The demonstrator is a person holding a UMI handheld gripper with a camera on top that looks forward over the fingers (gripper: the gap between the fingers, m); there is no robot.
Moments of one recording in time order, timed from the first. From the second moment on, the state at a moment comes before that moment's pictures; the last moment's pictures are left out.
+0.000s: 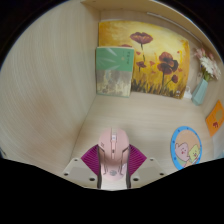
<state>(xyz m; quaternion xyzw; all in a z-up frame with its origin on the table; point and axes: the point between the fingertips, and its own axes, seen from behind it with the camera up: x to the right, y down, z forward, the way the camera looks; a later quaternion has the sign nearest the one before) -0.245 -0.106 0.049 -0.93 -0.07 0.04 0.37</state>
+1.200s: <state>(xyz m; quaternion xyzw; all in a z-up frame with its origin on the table) 0.069 -0.079 -0.016 -0.95 0.00 0.00 0.31</state>
